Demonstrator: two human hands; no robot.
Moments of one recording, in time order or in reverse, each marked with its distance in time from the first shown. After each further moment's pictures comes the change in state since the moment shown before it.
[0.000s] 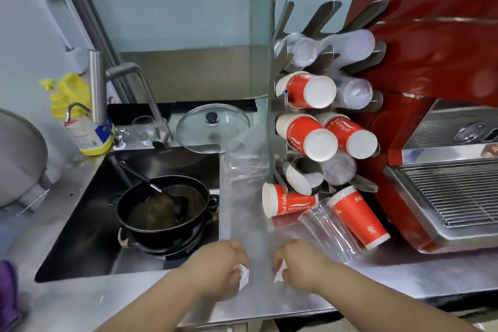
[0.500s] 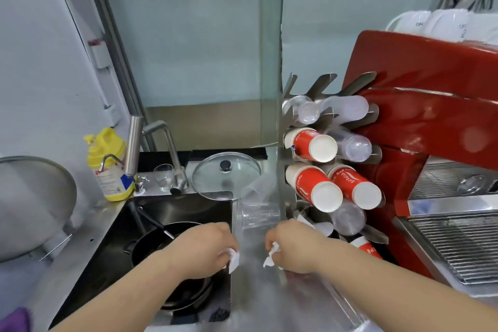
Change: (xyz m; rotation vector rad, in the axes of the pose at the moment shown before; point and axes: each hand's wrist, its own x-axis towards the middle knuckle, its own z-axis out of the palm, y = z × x) left_hand -0.019 -0.029 -0.124 0.159 0.225 0.001; right_hand 0.002 -0.058 -0.133 -0.155 0.250 -0.213
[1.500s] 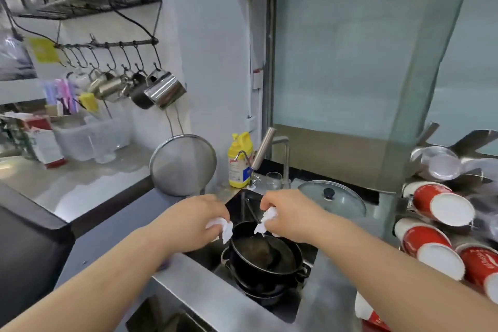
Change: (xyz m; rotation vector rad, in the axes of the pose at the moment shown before) left_hand -0.188 0.026 -0.078 -0.022 0.319 -0.669; right_hand 0.036 -0.148 -0.073 0.074 0.139 -0.518
